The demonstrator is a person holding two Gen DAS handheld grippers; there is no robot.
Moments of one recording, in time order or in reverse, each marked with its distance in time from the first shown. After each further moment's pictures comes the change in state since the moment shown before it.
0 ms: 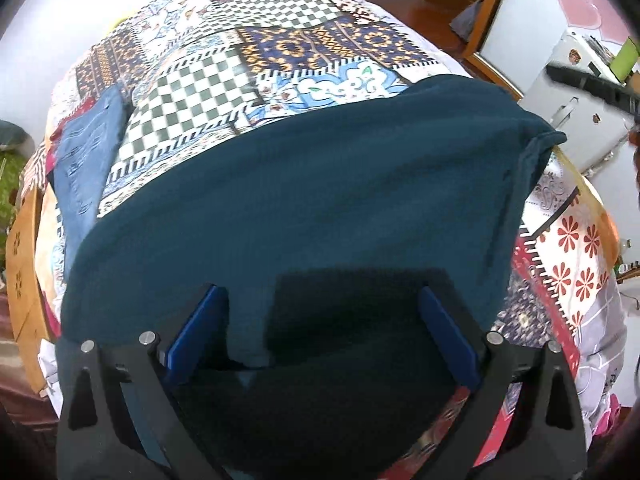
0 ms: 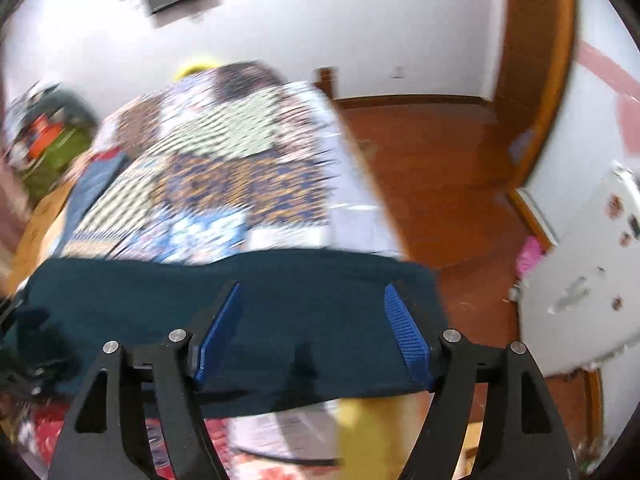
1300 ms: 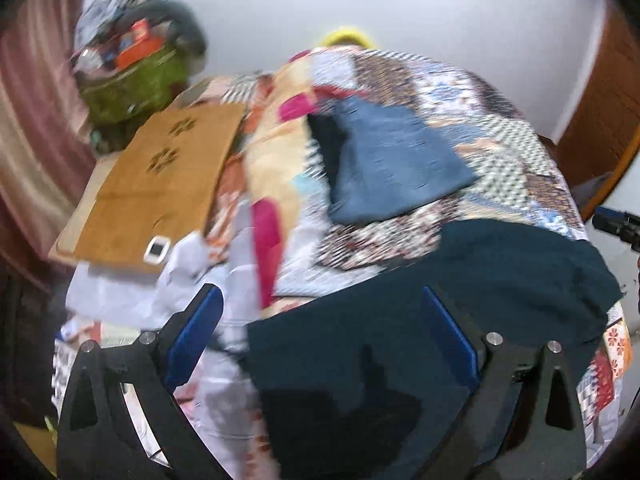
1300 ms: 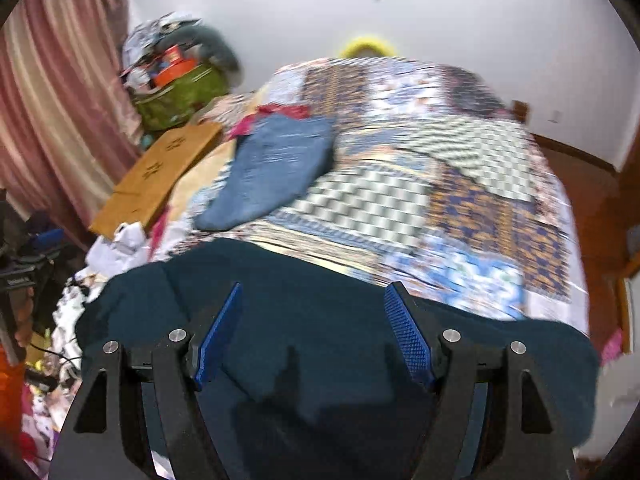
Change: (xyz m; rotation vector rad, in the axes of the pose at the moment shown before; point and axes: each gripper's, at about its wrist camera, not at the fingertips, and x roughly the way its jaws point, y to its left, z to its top) left arm -0.129 0.314 -0.202 -0.590 -0.279 0.212; right arm 0.024 0.273 0.054 -0.303 0.053 0.335
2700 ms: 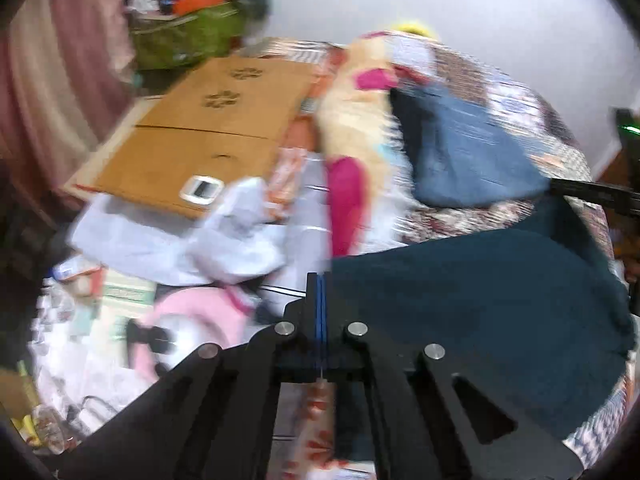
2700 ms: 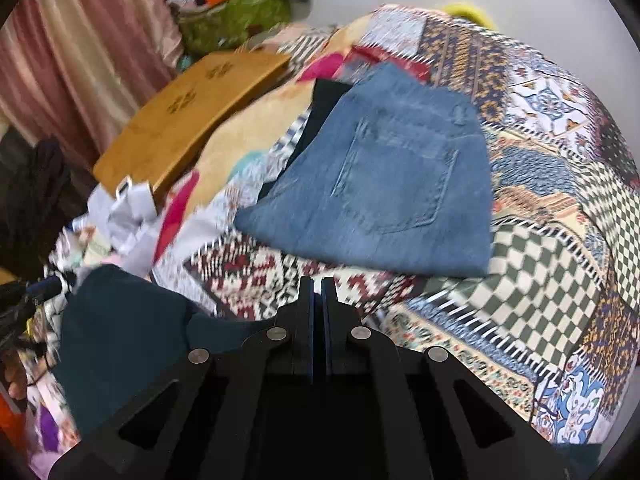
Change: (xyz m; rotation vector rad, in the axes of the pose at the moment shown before) left arm 0.038 0.082 -0.037 -0.209 0.036 0.060; right arm 0.145 0.091 0.075 -0.175 0.198 0.073
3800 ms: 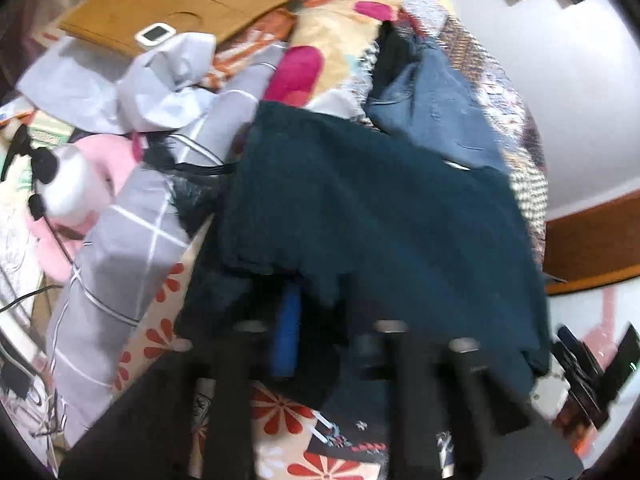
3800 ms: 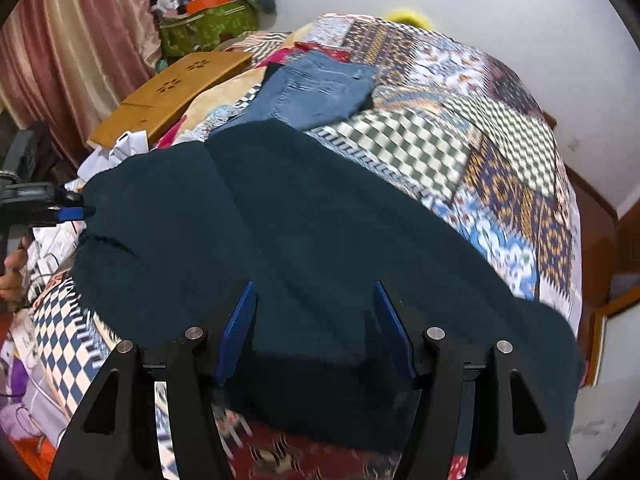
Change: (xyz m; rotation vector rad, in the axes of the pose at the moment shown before) left arm 0.025 -0.050 -0.054 -0.323 0.243 -0.242; right arm -0.125 -0.040 -0.174 0.021 -0.030 -0.124
